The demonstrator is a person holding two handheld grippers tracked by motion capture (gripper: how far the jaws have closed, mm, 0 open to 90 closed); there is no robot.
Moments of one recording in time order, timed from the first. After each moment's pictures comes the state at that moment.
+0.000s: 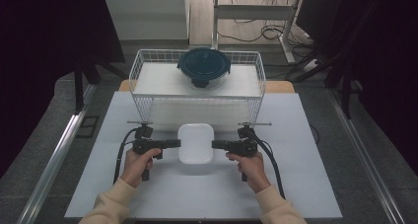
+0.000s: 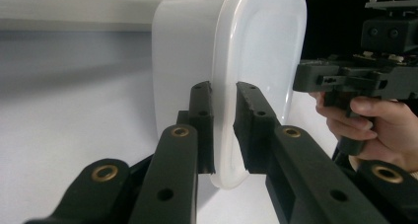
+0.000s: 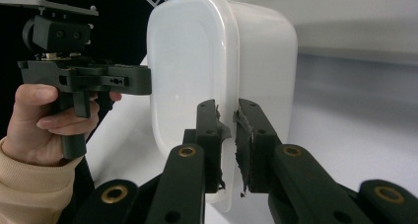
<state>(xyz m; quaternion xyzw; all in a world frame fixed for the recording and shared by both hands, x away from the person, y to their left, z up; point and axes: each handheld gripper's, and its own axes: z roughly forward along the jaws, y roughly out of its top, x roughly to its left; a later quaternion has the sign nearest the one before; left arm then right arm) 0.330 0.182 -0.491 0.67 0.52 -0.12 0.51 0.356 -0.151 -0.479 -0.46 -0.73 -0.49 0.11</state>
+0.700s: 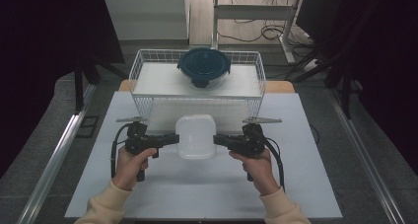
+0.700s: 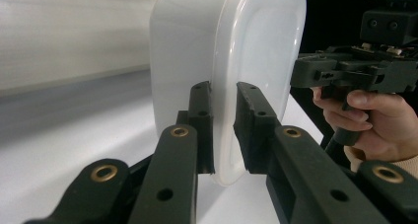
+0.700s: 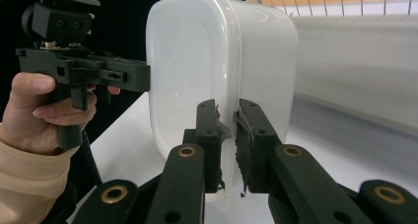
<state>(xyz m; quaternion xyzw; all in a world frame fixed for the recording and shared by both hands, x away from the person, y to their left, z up) 0.301 0.180 -0.437 0.69 0.47 -0.06 0.55 0.326 -0.154 -0.421 -0.39 -0.75 -0.53 0.03</state>
